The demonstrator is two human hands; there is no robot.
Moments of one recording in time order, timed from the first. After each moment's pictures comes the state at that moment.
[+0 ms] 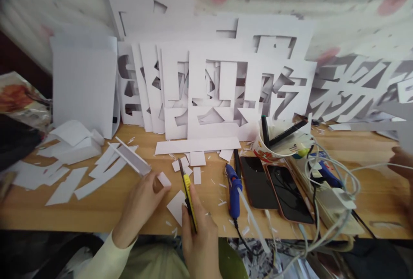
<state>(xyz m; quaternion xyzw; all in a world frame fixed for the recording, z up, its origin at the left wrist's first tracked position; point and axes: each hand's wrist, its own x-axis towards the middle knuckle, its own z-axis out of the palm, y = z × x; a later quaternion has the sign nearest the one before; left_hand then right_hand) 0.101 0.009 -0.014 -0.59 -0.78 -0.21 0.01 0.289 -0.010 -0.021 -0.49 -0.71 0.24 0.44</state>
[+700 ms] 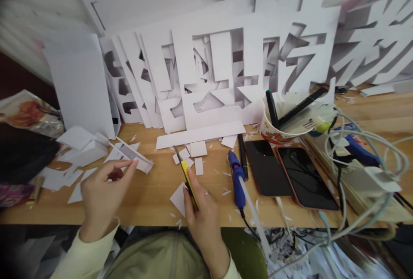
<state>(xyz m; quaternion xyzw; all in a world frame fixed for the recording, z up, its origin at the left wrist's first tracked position) 0.062 0.007 0.053 -0.53 -0.75 -0.38 0.12 0.280 0.018 -0.036 -0.42 -0.70 0.25 0.52</state>
